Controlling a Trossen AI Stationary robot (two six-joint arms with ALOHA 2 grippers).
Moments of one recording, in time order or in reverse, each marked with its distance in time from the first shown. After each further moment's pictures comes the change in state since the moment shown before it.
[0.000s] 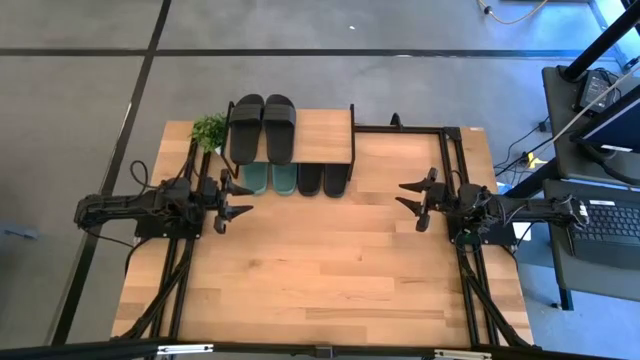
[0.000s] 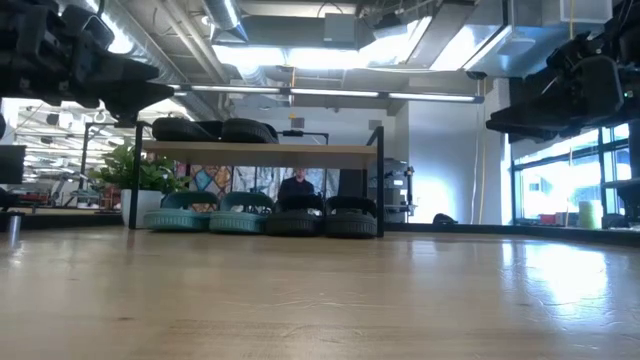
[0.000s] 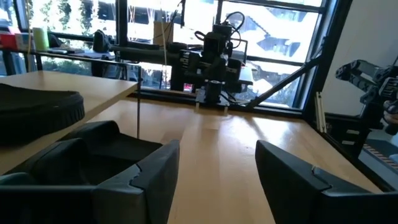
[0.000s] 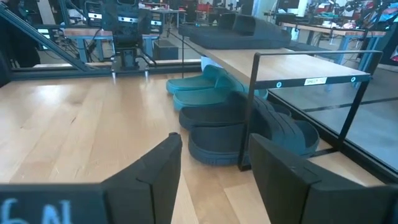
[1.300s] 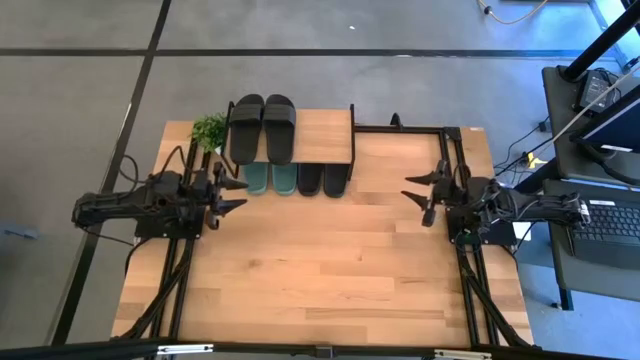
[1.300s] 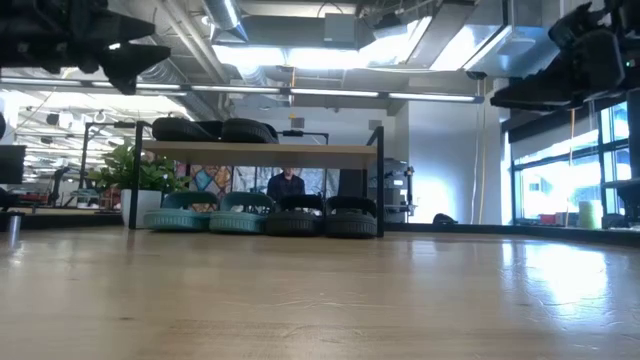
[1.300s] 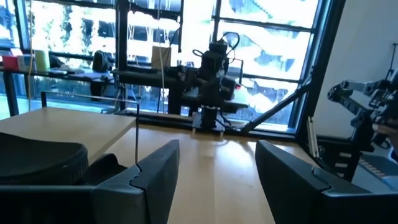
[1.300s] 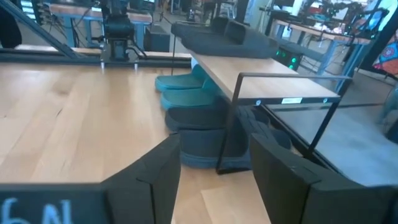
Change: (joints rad) left arm 0.001 0.050 0.142 -0.022 0.002 0.004; right arm 0.000 0.025 0.194 -0.224 0.033 -0.097
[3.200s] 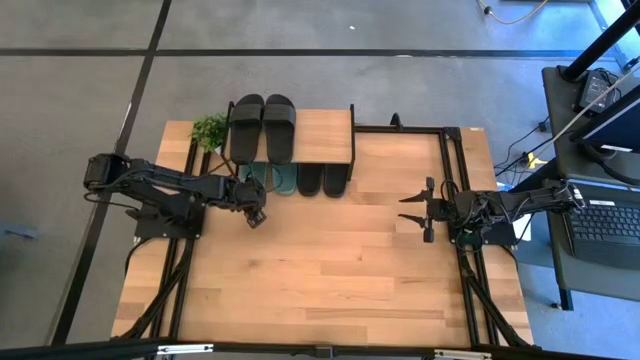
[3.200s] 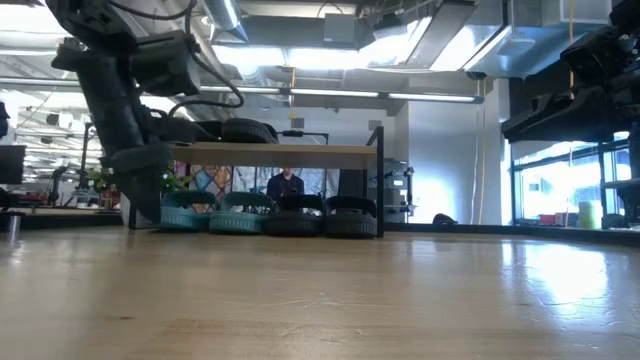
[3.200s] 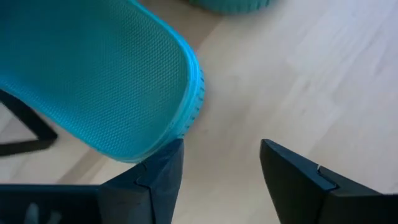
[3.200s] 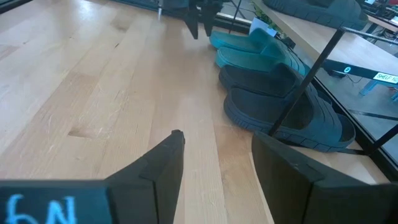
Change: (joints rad) left arm -0.004 1.204 0.376 -0.542 -0.325 -0.441; right arm 0.193 -0.001 -0.108 -0.051 0.001 -0.064
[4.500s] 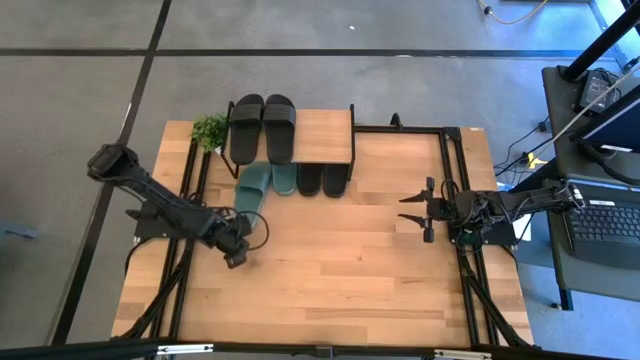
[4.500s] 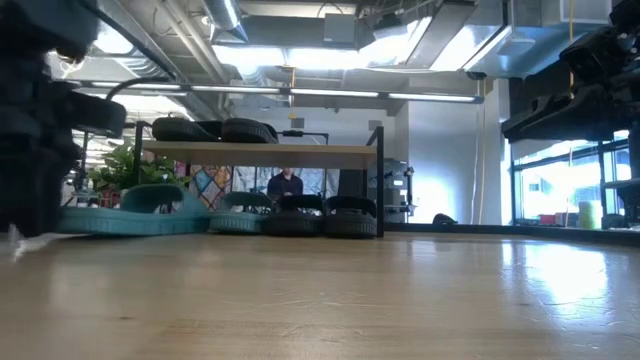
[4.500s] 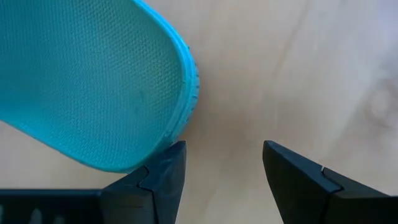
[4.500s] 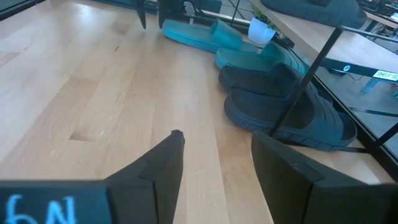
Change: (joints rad) left arm -0.575 0.000 -0.002 -0.139 0.091 -0.387; right arm 0.000 0.000 0.000 0.005 0.000 0.023
